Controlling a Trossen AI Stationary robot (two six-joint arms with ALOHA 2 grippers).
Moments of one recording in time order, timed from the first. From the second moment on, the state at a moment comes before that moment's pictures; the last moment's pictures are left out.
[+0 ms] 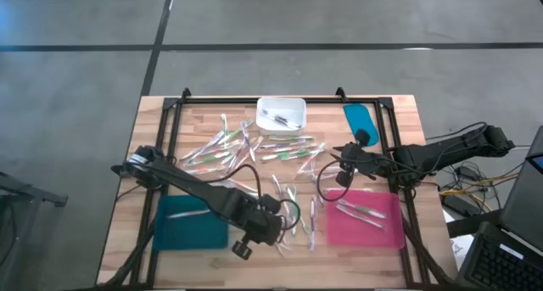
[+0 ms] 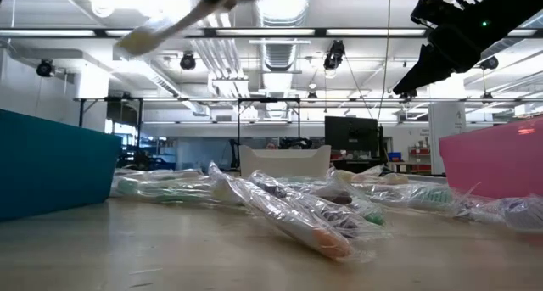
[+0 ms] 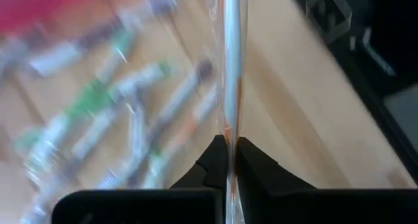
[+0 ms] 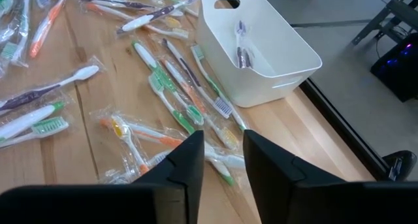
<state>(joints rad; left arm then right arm) -0.43 1.88 1.71 -0.88 0.04 0.13 0.17 0.89 0.54 -0.36 0.65 0.22</state>
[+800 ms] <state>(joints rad) -0.22 1.87 1.55 -0.34 -0.23 0.26 0.17 0.89 0.52 -0.36 0.62 0.21</state>
